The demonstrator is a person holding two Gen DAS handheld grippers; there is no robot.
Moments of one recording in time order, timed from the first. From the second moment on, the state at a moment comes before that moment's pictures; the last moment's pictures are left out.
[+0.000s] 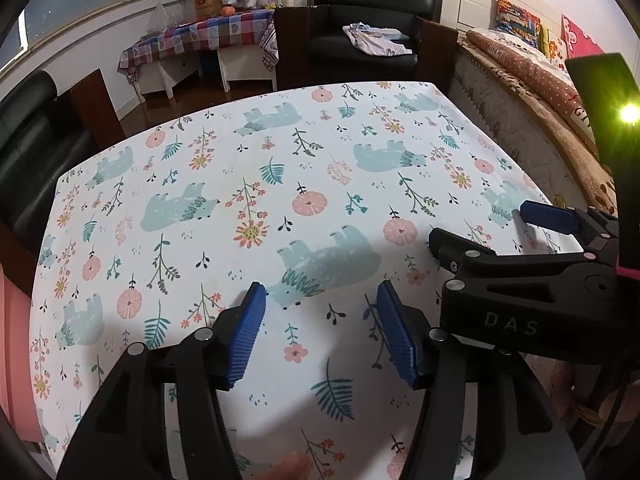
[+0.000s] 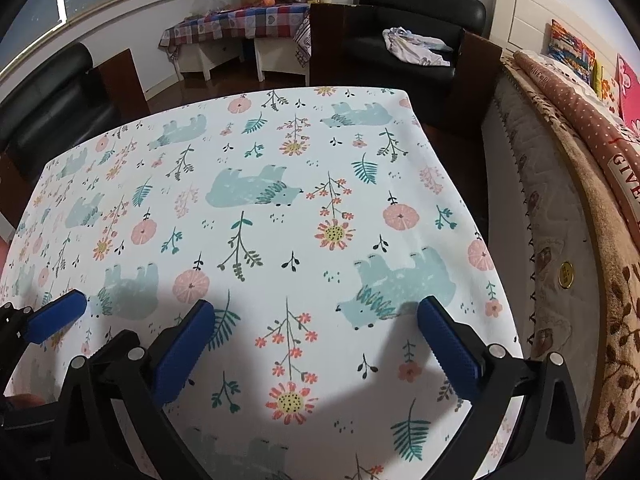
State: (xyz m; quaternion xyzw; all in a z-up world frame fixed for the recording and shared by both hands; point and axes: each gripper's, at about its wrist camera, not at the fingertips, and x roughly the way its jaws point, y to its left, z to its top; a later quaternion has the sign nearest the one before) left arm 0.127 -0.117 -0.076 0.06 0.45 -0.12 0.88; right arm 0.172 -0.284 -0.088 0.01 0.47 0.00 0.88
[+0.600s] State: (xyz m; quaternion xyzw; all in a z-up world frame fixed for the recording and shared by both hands) left arm 0.132 -0.118 -0.074 0.07 0.44 -0.08 0.89; right arm 0.170 -0.285 -0.085 0.03 0.46 0.02 0.89
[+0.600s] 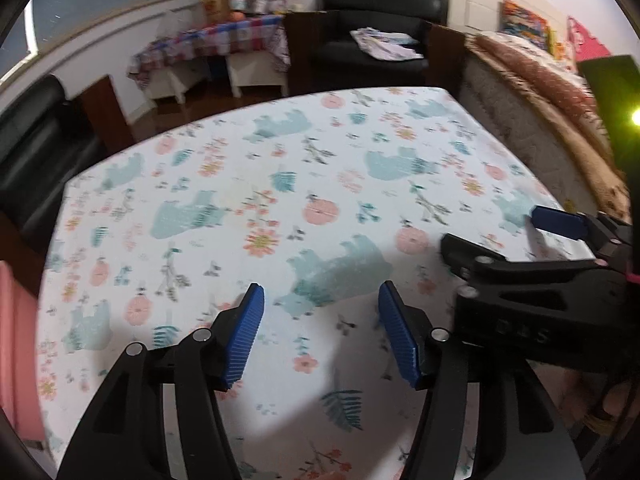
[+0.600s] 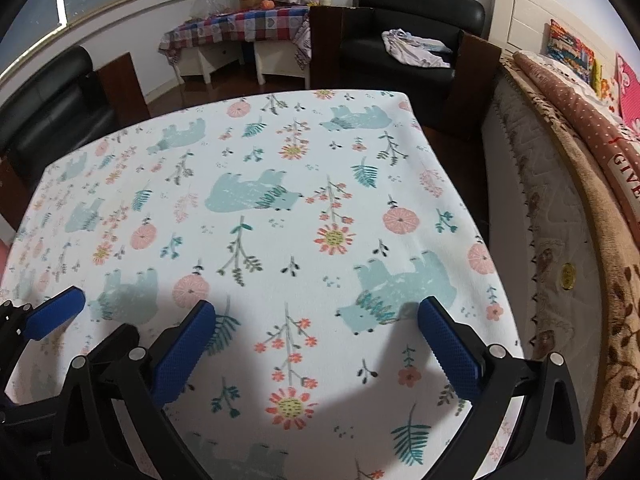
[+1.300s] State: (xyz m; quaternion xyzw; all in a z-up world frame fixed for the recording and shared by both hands) left arm 0.142 -0.108 -0.079 0.04 0.45 -0.04 0.89; right arm 0.172 -0.287 -0.085 0.05 0.46 0.01 0.89
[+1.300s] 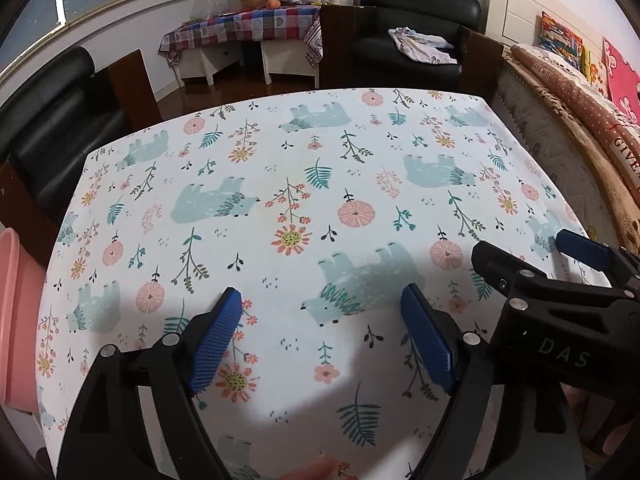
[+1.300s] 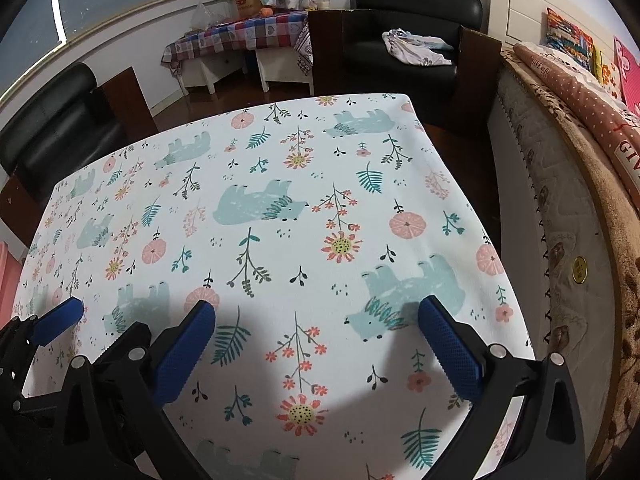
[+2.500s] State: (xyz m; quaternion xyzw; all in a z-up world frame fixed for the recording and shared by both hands) left arm 0.109 -0.099 -0.033 0.04 0.37 0.01 0.93; right arm 0.145 -0.298 -0.072 0.18 0.43 0.15 0.87
